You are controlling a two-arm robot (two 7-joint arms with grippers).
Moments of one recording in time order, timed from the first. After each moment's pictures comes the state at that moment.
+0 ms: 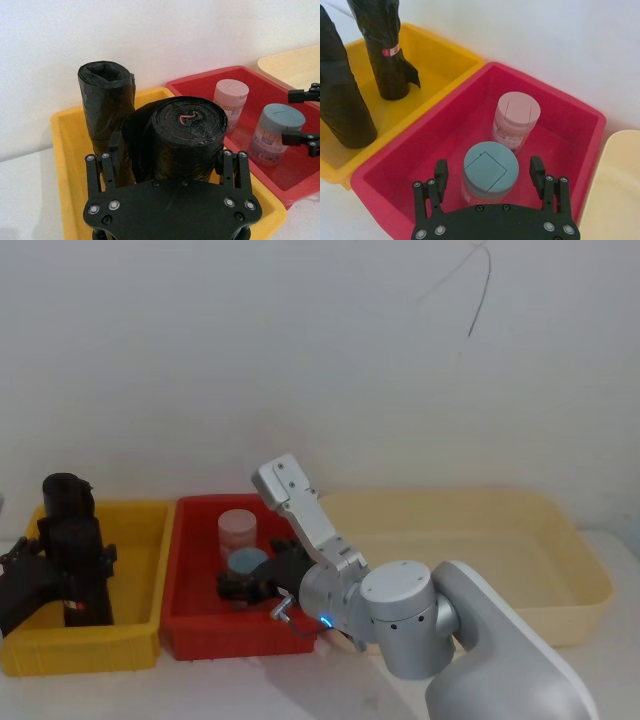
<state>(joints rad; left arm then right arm) -0.39 0.40 0.23 -1.35 -0.43 0.15 -0.34 0.66 0.01 -0.52 -1.13 0.06 0.47 0.25</state>
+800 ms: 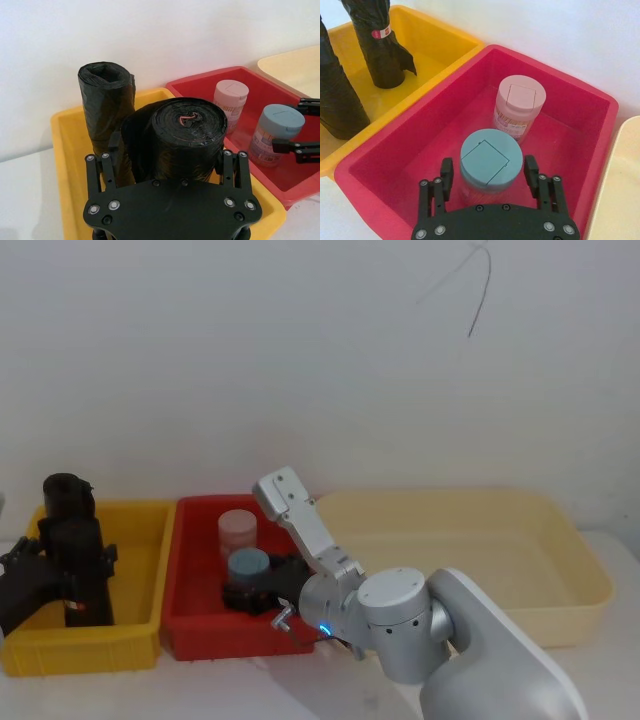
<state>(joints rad) -0.40 0.40 0.23 -1.35 -0.43 0.15 -0.34 0.68 -0.01 -0.51 -1.04 0.05 0.45 0.26</state>
